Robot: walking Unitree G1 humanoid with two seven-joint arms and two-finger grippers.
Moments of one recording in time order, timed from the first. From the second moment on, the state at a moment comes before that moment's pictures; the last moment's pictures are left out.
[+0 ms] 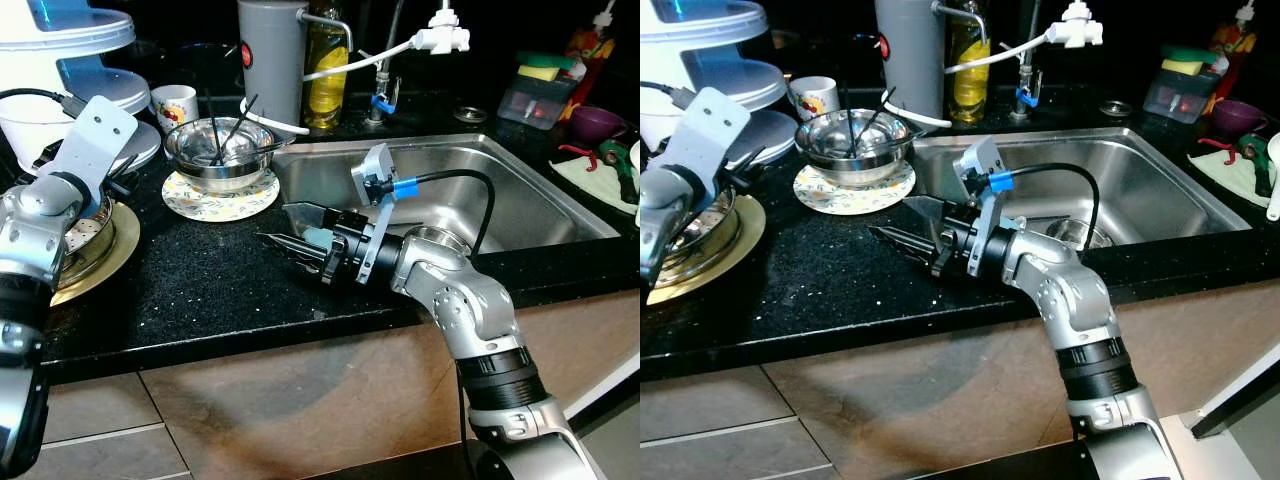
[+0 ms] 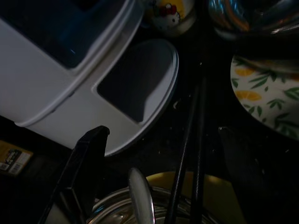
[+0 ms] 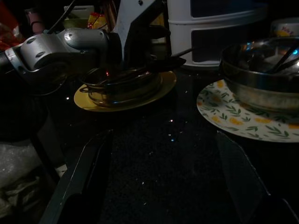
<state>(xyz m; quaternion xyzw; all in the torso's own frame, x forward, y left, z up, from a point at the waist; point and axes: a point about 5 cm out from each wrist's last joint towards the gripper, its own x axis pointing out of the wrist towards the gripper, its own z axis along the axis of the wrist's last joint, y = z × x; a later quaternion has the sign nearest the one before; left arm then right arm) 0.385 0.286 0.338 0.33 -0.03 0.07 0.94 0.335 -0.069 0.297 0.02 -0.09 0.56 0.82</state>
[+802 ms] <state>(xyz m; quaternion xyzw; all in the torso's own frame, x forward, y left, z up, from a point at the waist) 0.399 0.285 0.331 0.30 -0.01 0.06 0.95 0.326 -0.065 0.306 0.01 -0.08 0.58 0.81</state>
